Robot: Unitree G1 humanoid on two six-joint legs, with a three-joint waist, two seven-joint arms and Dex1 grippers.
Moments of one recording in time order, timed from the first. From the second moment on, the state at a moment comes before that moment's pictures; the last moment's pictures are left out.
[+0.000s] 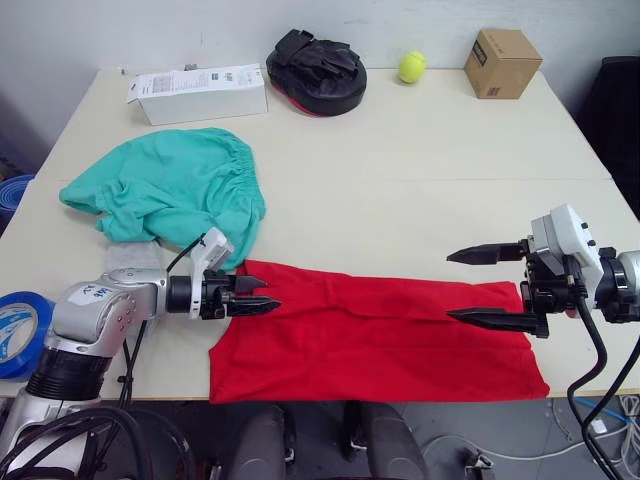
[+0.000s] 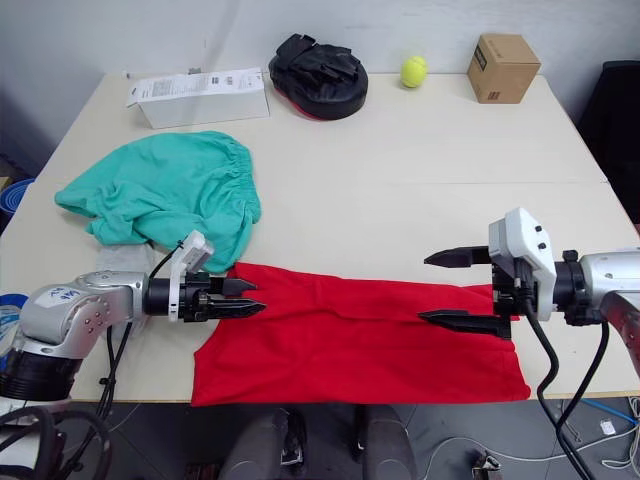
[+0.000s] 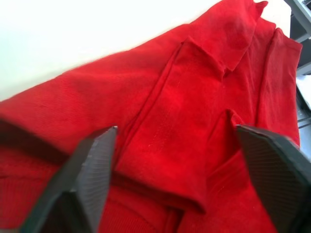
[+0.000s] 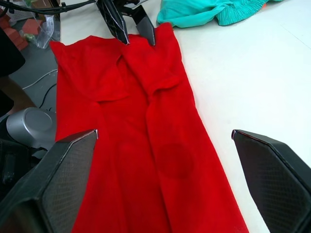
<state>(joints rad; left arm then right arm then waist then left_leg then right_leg) -0.39 0.78 -0.04 -0.10 -0.66 0.99 -0.91 -0.17 -1.09 -0.25 -0.36 0.75 0.57 1.23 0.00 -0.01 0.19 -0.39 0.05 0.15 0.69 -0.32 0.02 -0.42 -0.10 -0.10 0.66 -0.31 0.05</state>
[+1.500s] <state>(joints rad) -0.16 0.89 -0.15 -0.08 -0.17 -0.28 -1.10 -0.13 -1.08 -0.20 -0.31 0.56 0.35 1.36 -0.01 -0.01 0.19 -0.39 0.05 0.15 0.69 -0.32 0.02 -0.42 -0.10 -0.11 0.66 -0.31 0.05</state>
